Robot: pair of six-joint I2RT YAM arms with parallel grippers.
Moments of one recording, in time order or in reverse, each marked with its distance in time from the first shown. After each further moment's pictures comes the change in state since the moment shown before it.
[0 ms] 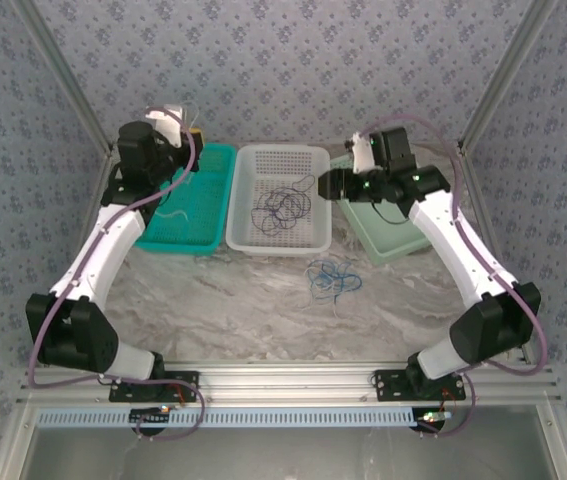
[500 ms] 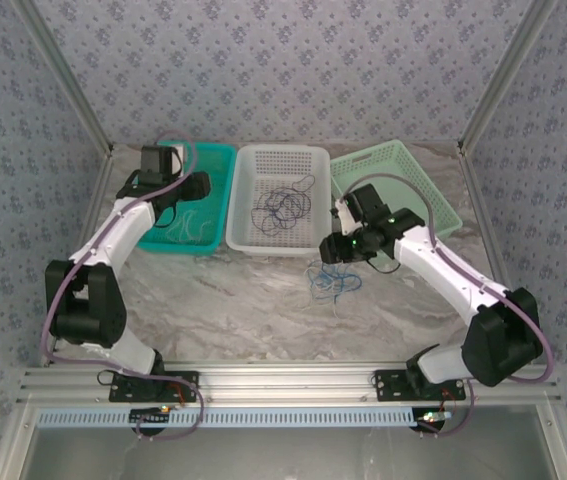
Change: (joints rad) left arm 0.027 0.144 -0.034 -0.288 -0.169 -0.150; right arm 0.142 -0.094 -0.370 -0.039 0.141 0.000
